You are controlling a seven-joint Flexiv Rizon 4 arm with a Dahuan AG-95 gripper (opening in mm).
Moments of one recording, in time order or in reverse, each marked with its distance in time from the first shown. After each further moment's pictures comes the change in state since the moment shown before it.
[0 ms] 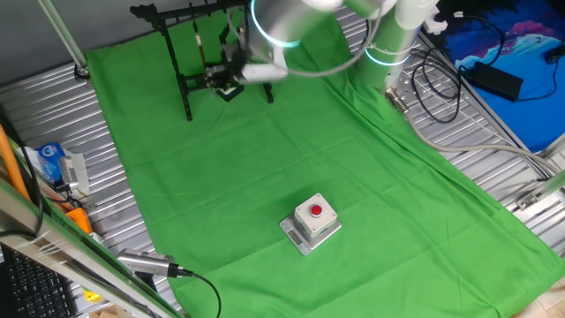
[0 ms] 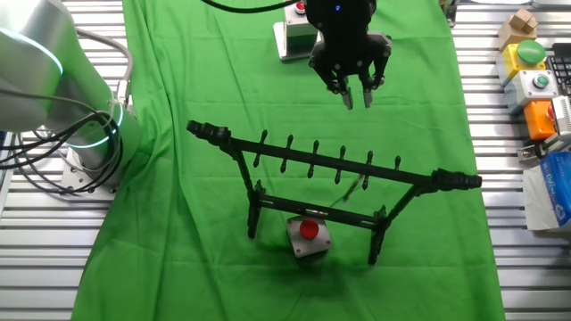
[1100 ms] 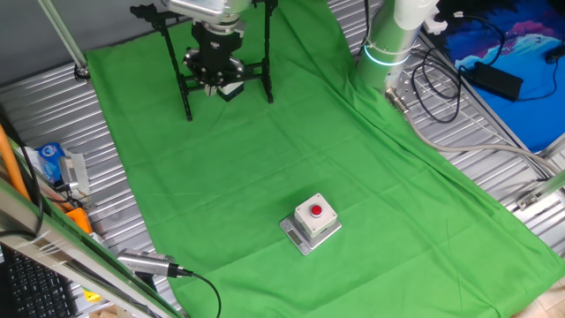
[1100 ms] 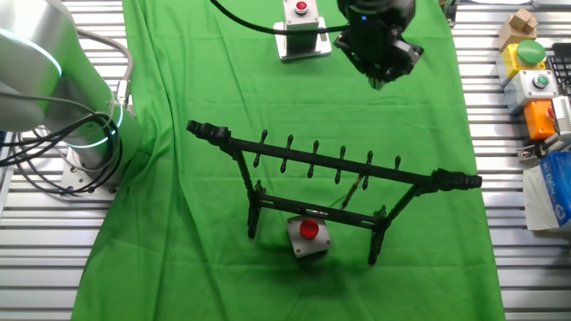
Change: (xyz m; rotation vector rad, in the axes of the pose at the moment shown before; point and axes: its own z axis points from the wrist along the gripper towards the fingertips) arm -0.017 -0.032 -0.018 -0.203 -0.302 0.502
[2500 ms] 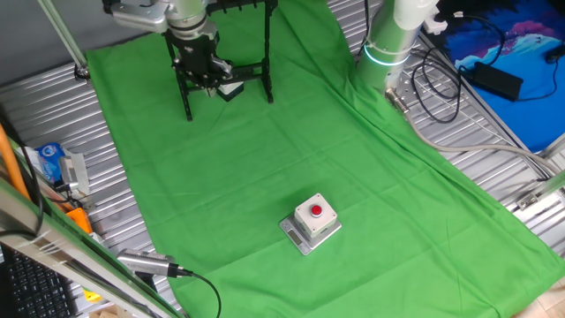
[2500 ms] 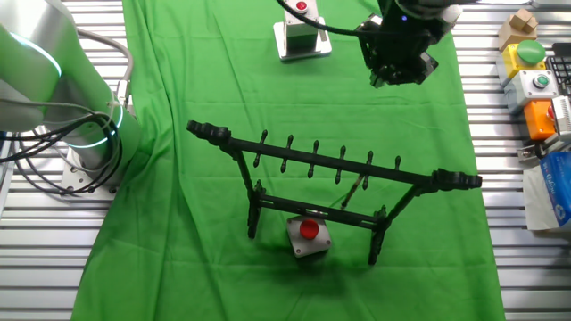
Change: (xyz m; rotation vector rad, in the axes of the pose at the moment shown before) arm 0.000 0.000 0.000 -0.254 0.133 0.098
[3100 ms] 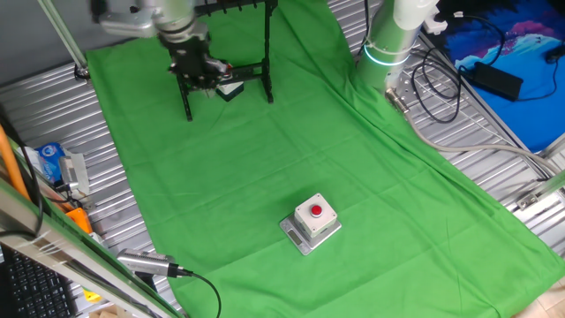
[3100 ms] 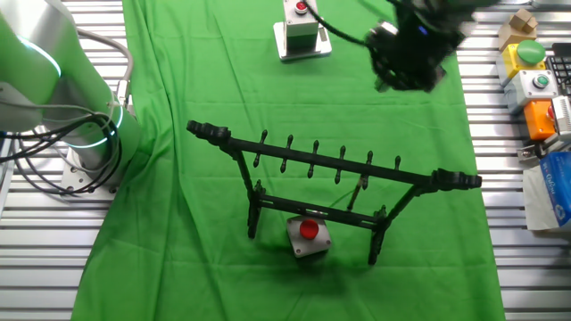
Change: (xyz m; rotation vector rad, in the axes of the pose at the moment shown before) arm -0.007 -0.031 0.015 -0.124 0.020 -0.001
